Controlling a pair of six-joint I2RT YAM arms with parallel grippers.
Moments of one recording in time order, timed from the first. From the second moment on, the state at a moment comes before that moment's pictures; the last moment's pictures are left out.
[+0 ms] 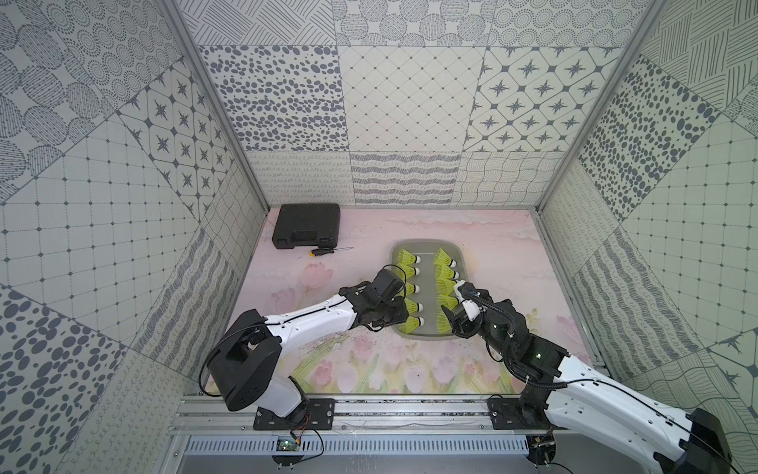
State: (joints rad) left arm -0.84 1.48 0.91 -0.40 0.14 -0.92; right arm 0.83 0.75 0.43 -0.06 0.32 -0.08
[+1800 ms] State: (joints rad) left arm -0.21 1.04 0.42 0.09 -0.50 -0.17; right arm 0.07 0.97 0.26 0.32 0.32 0.12
